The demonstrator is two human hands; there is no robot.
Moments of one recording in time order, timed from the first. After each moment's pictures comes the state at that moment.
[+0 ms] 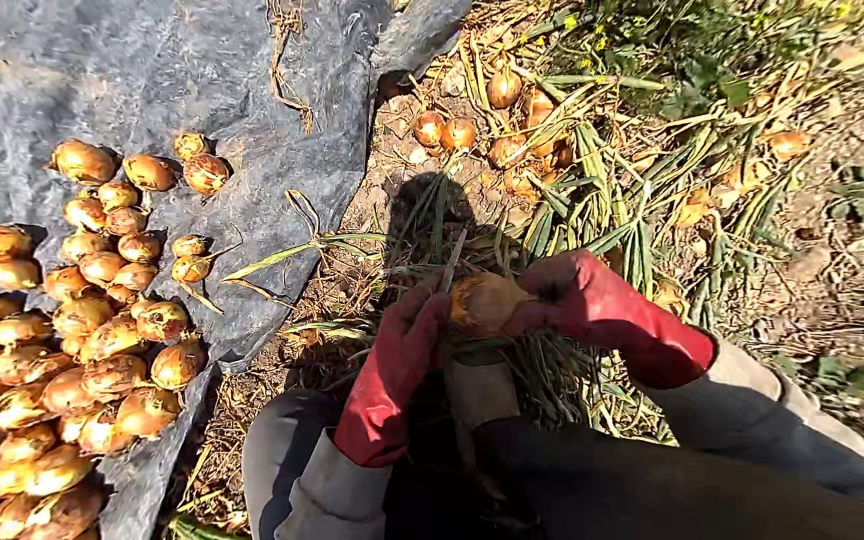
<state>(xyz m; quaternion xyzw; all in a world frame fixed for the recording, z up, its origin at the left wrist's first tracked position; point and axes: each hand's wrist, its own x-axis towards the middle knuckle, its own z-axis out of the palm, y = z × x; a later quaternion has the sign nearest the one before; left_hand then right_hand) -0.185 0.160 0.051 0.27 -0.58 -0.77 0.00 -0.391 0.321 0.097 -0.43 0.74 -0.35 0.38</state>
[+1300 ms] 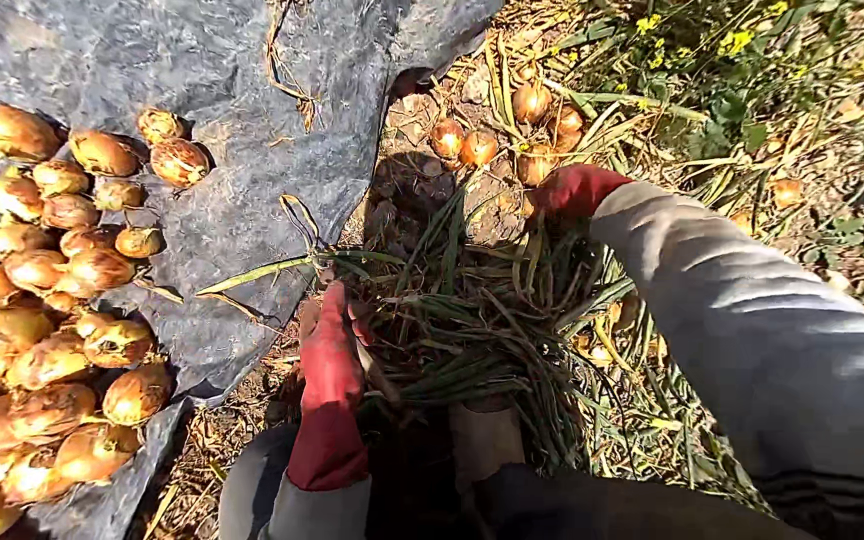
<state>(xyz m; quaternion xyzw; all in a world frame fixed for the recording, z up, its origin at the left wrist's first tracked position) -0.201 0.075 0.002 0.54 -0.36 -0.73 0.22 -0.635 0.219 -0.058 -0.35 0.87 0.17 0.30</state>
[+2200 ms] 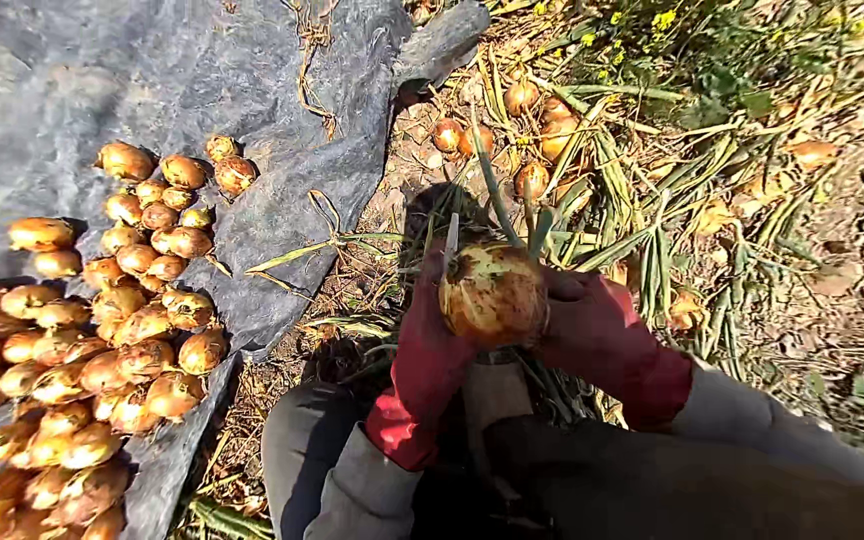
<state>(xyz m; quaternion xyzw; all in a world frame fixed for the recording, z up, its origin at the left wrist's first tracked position) -0.175 0.184 0.058 0.30 -0.74 -0.59 0.13 -0.339 0.321 0.098 -0.61 0.76 -0.24 0.02</state>
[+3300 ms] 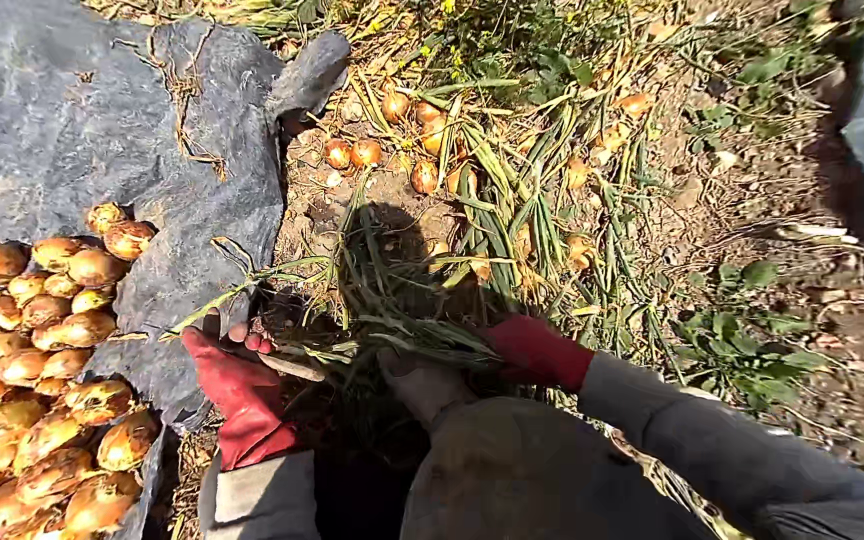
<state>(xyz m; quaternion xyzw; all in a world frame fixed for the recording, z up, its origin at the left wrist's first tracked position) -0.163 0.089 0.014 0.49 -0.37 -0.71 0.35 -0.336 0.453 0.009 -0.40 0.81 0.07 0.42</state>
